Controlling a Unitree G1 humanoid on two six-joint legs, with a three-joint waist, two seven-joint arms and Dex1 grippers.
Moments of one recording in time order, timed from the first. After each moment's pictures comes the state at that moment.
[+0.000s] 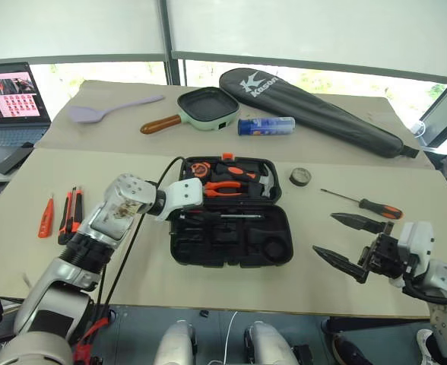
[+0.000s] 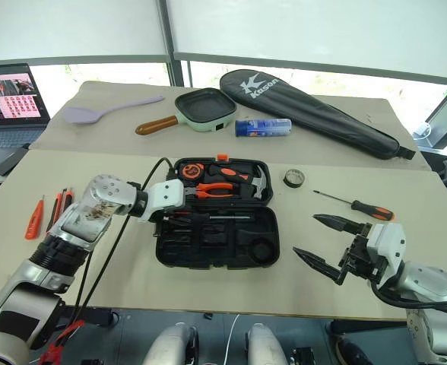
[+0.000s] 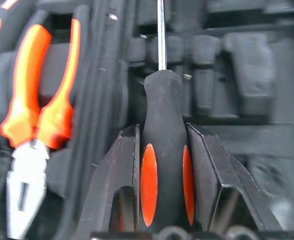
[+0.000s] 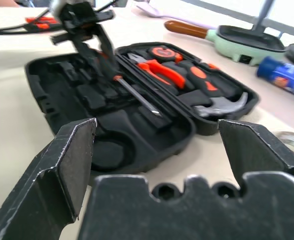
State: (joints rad) left arm -0.71 0.63 -0.37 0.16 0.04 0.28 -1.18; right arm 0.15 -0.67 -0.28 -0.26 0.57 -0.01 1.06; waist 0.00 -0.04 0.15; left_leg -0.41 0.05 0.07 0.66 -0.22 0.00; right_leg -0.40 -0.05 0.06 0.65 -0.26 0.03
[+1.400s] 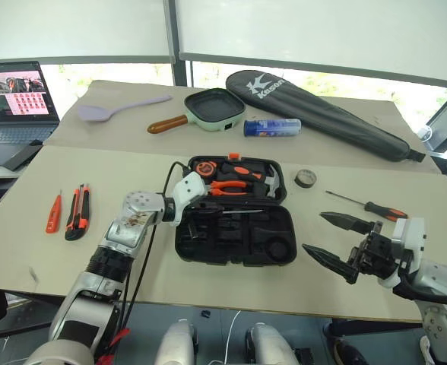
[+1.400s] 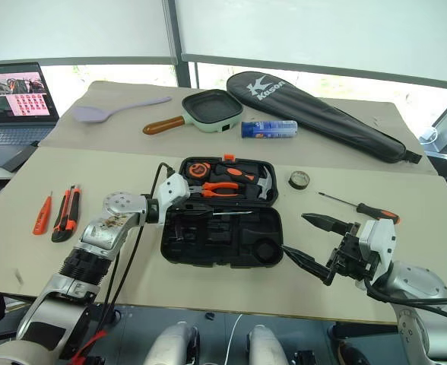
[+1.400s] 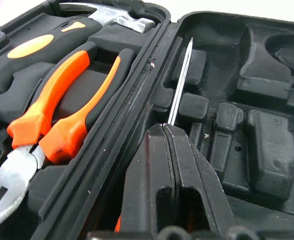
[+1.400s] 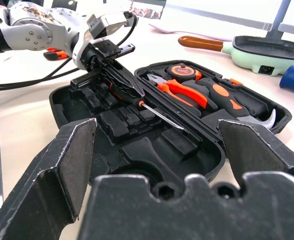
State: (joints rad) left arm -0.61 0.43 -0.23 0.28 -0.10 0.26 -1.05; right arm 0.17 -0.64 -0.28 -0.36 0.63 0.12 1.00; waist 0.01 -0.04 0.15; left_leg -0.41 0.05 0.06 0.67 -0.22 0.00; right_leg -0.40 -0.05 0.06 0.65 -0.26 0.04
